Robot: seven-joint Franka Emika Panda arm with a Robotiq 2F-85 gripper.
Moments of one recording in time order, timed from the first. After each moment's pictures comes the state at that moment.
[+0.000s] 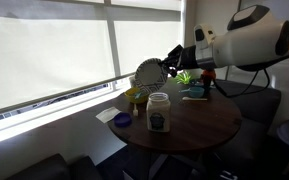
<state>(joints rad) 0.03 -0.21 0.26 -2.15 -1.92 2.82 1.23</state>
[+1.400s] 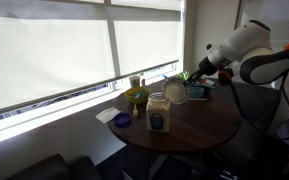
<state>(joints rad) 0.53 -0.26 -0.53 -2.43 -0.48 2.98 0.31</state>
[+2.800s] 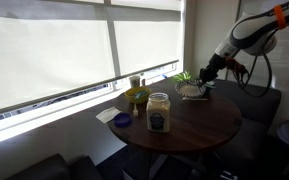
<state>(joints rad) 0.14 -0.23 -0.31 -2.28 0.35 2.46 -0.07</state>
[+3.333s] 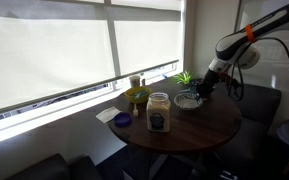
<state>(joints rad) 0.05 -0.03 -0.26 -2.24 0.59 2.39 -0.24</state>
